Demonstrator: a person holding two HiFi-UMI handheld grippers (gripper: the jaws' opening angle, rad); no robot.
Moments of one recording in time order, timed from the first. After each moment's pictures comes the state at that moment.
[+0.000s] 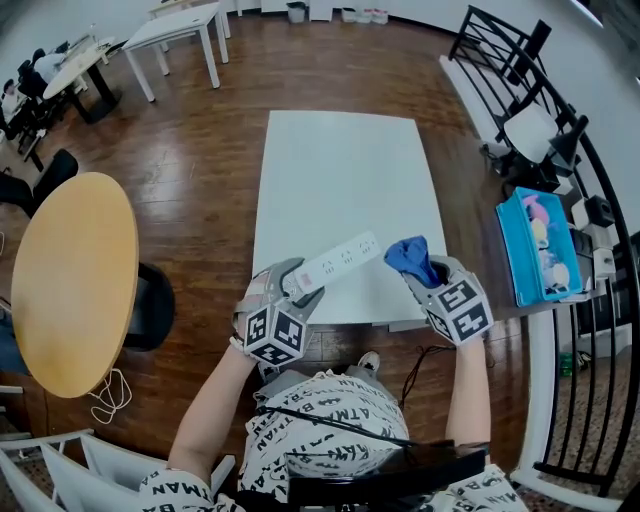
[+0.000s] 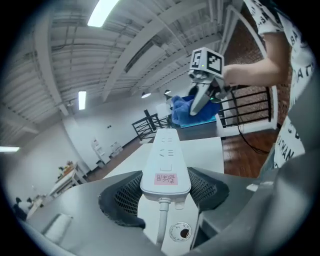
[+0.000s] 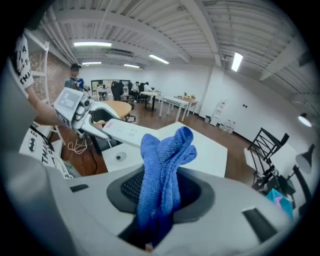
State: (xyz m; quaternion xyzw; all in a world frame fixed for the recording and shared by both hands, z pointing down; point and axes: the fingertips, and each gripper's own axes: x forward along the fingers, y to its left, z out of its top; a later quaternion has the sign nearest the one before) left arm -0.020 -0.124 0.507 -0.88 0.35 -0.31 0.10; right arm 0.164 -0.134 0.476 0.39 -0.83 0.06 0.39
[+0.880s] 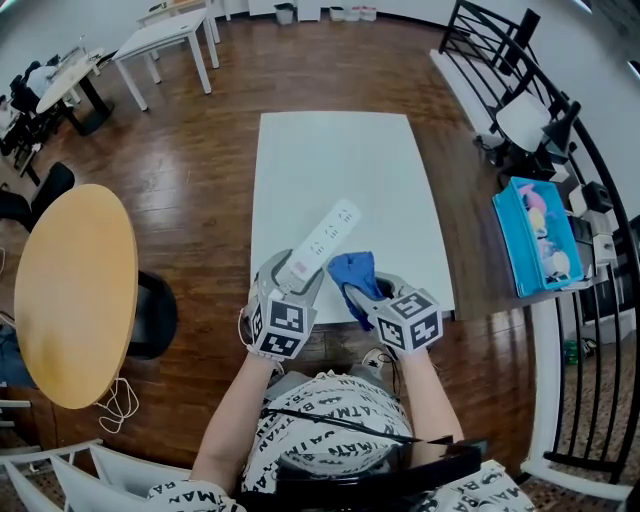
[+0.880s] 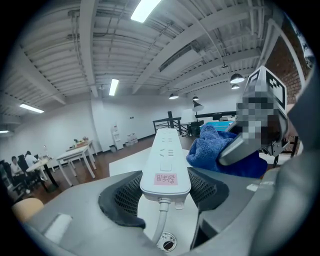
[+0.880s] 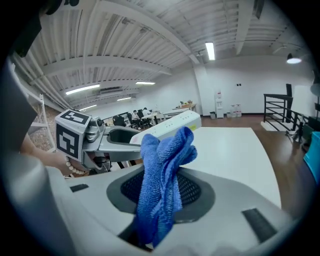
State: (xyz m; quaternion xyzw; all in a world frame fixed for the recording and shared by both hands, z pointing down) left arm -0.035 -0.151 0.494 -0.86 0.46 -0.22 -0.01; right arm 0.052 -0.112 0.510 0.37 -0.88 0.20 0.21
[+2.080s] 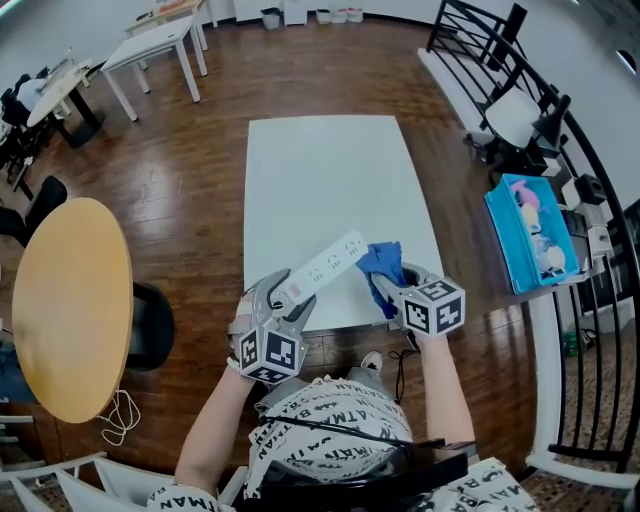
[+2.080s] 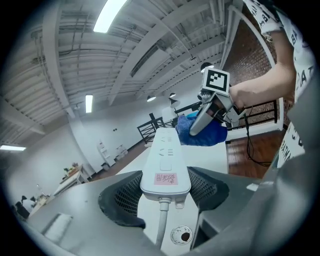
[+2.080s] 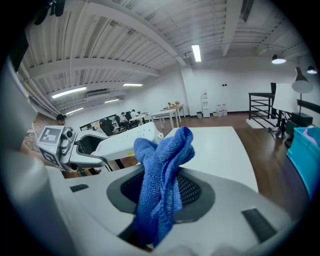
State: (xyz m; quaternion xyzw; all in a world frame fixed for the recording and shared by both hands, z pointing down) left arm -0.024 -0.117 0.489 -0.88 0.38 -0.28 0.12; right arm 0.131 -0.142 0.509 0.43 -0.85 0.22 0.21
